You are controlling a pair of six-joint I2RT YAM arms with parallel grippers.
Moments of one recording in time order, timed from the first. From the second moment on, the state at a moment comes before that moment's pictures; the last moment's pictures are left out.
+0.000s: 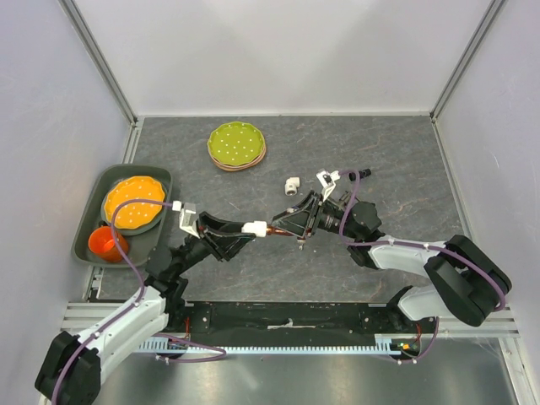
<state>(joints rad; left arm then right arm) -0.53 0.64 0.05 0.95 0.51 -0.76 0.69 1.37 0.45 1.18 -0.62 0.97</state>
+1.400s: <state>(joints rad) -0.53 0.83 0.08 0.85 0.47 -0.84 0.66 1.26 0.52 0.78 -0.57 0.78</state>
